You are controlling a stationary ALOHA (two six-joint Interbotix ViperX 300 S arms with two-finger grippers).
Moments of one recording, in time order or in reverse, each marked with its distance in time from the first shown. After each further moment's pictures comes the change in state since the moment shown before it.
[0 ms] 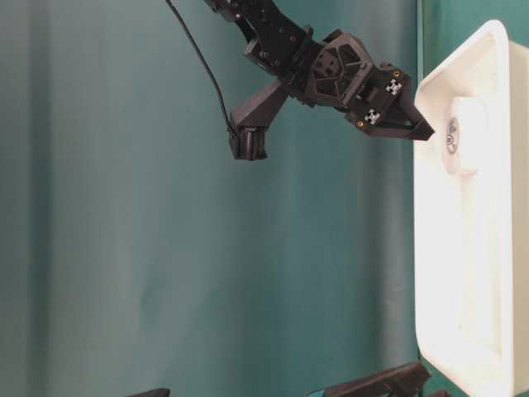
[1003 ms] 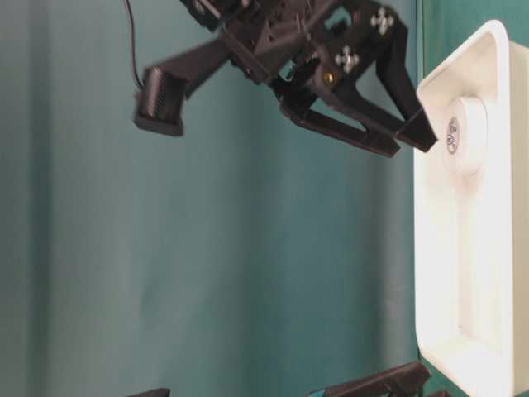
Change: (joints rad) left arm 0.000 0.002 0.000 0.000 0.000 0.000; right arm 0.394 -0.202 0.126 0.000 -0.081 -0.002
